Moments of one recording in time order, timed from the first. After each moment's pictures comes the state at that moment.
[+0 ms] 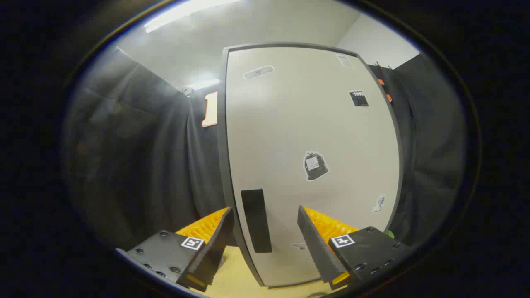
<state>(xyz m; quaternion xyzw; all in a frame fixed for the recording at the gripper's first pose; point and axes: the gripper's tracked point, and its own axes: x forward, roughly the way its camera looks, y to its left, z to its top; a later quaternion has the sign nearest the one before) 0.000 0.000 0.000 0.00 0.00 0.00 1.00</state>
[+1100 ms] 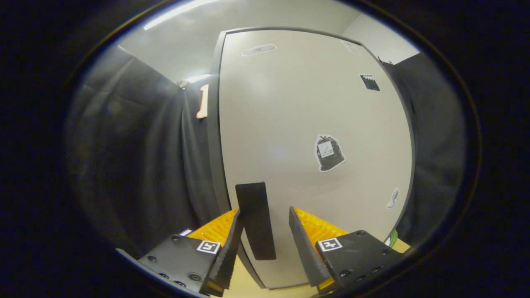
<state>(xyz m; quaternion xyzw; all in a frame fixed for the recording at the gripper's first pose) 0.039 0.004 -0.022 0.00 0.02 -0.01 1.00</state>
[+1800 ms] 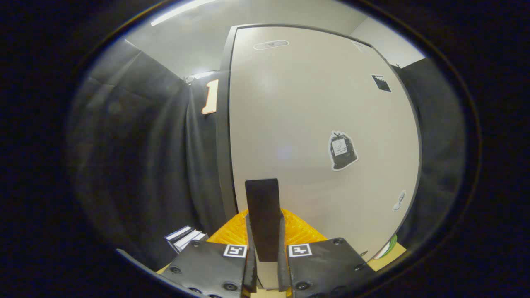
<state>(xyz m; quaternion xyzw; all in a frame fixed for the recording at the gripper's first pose) 0.044 0.013 -0.028 -0.02 0.02 0.00 1.00</state>
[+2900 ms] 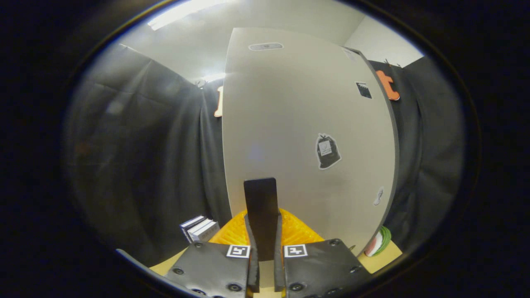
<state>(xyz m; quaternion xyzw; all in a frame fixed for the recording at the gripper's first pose) -0.046 -0.014 -0.015 -0.02 0.03 0.05 1.00</state>
